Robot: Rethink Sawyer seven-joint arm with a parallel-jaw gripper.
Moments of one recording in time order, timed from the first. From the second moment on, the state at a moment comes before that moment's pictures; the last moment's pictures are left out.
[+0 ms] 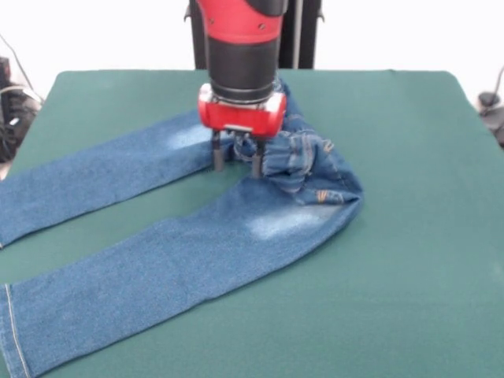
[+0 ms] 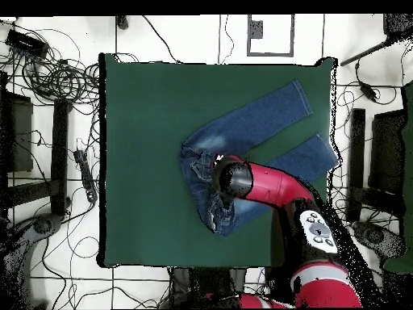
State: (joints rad) arm -0.30 -0.51 0.03 1.67 -0.10 0.30 1.78
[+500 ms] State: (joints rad) arm -0.25 -0.54 0.03 1.69 -0.04 0.30 1.78
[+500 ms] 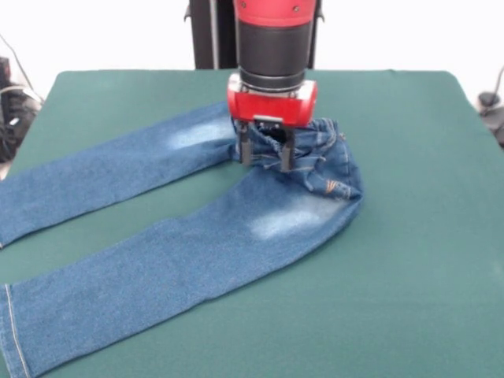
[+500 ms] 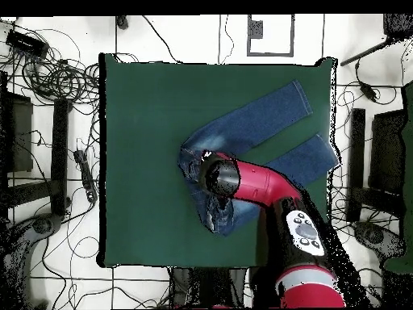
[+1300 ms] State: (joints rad) arm -0.18 -0.60 0.03 1.78 0.06 0.29 1.78
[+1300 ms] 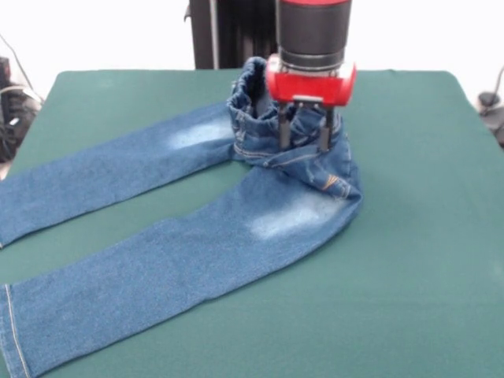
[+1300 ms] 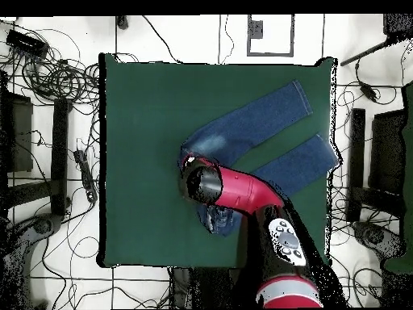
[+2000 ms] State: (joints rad) arm -0.14 -0.62 0.03 1.96 0.17 0.15 1.82
